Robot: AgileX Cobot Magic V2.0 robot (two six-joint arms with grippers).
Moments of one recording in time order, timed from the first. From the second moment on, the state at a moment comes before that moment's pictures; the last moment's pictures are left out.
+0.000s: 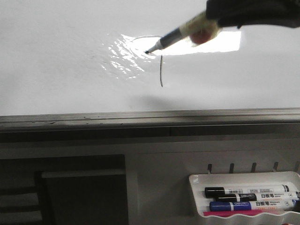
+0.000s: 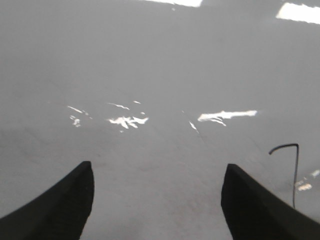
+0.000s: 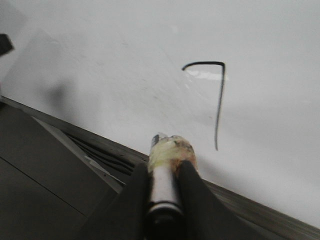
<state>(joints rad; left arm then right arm) -0.13 0.89 -0.69 -1.06 0.34 0.86 0.30 1.00 -0.57 1.69 0.45 -1.44</state>
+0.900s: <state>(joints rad) -0.85 1.22 -0.76 -1.04 0.23 1.30 0.30 1.08 -0.86 1.00 0.85 -0.85</state>
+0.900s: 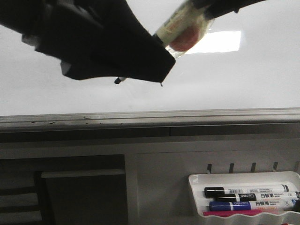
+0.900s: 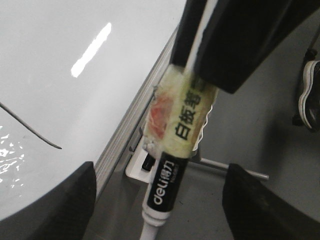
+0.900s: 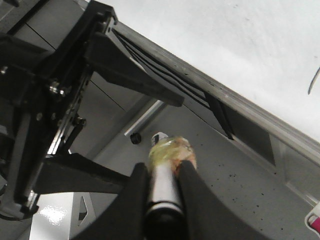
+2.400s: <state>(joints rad) -0.75 1.12 -0.67 -1.67 -0.32 1.31 -0.04 0.98 -0.86 0.79 1.00 -0.75</state>
